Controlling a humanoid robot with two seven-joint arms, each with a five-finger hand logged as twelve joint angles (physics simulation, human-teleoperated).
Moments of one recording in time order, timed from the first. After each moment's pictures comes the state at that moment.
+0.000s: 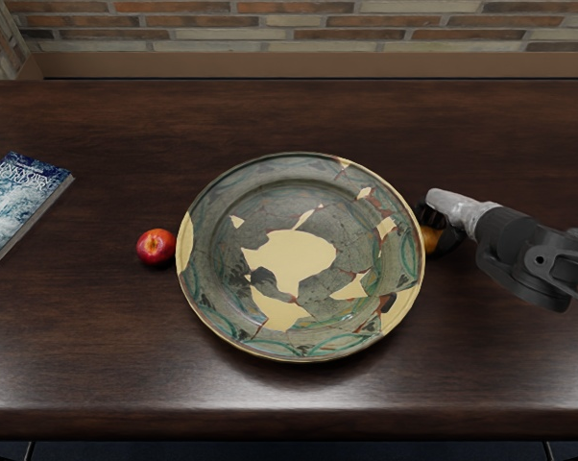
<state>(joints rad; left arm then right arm) -0.10 0.00 0.03 -0.15 0.00 0.06 0.15 0.89 -0.63 0.27 1.45 -1.23 -0.05 -0.61</state>
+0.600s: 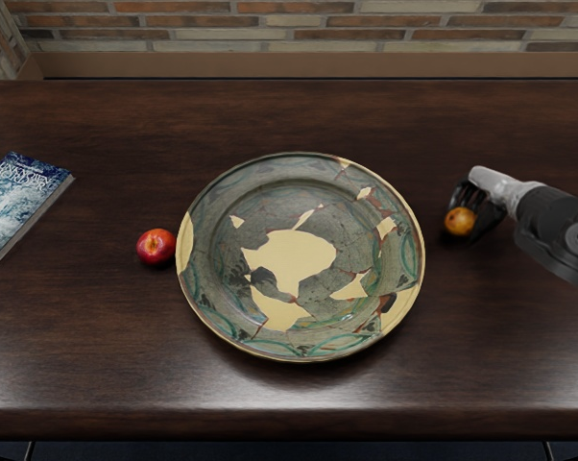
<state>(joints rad) -0.10 0.00 0.03 -0.15 0.00 0.06 0.15 0.88 -0.71 0.36 1.42 -1.20 -0.05 -0.61</state>
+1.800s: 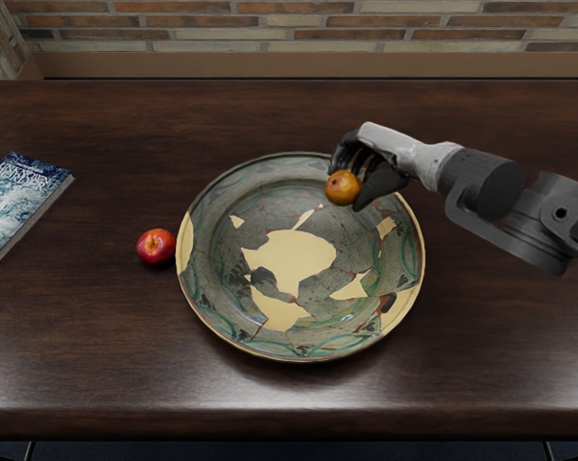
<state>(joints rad) -0.10 0.00 0.03 -0.15 0.00 0.06 0.15 0.90 -0.58 0.59 1.70 -1.11 0.03 -0.61</state>
